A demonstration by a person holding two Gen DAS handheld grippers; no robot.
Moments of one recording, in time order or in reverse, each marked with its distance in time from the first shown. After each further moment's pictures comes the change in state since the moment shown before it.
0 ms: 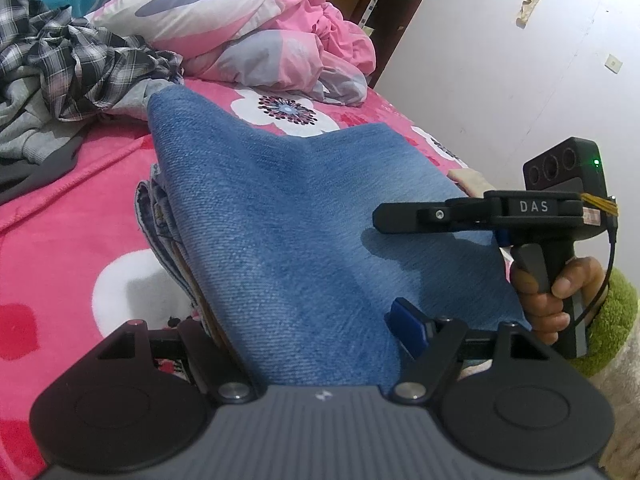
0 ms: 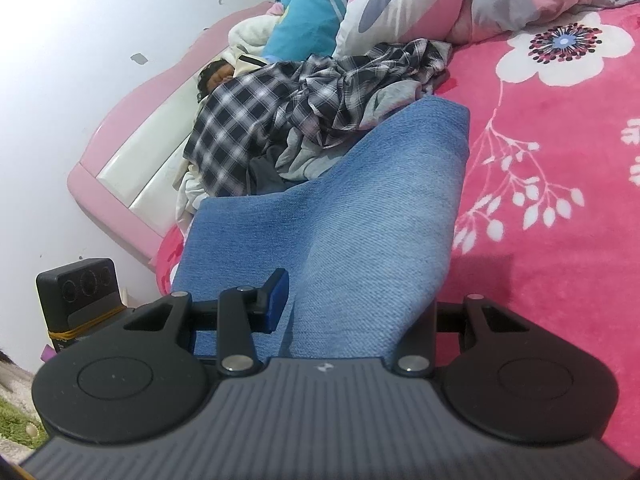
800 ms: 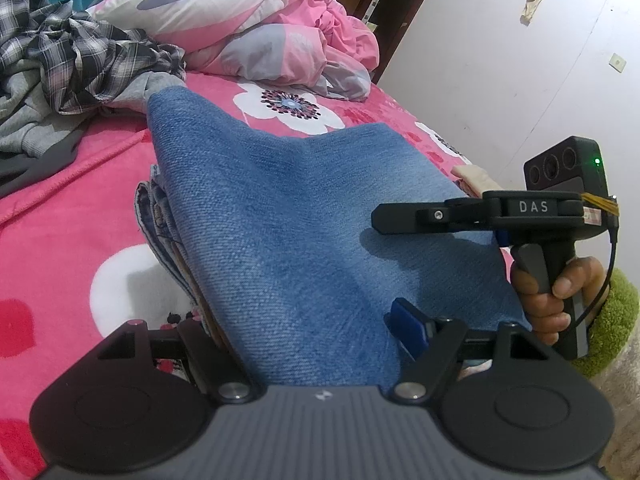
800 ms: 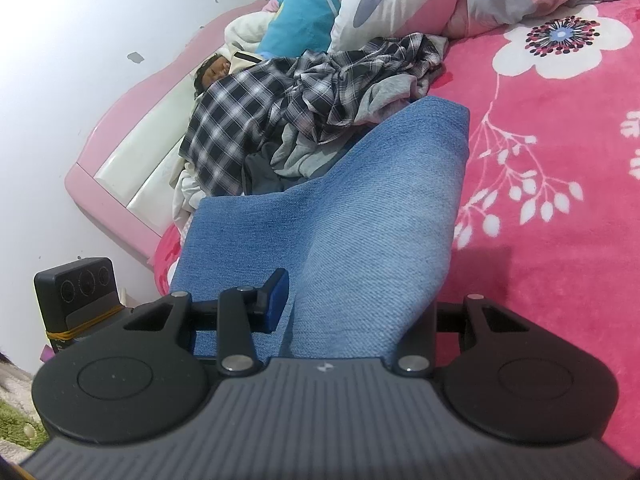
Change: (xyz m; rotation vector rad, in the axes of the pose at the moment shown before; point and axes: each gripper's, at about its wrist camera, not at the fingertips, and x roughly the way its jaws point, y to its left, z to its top) left arm 0.005 0.002 -0.001 -0.007 0.013 0.006; right arm 0.005 -0.006 -0.002 0.009 0.011 -0.002
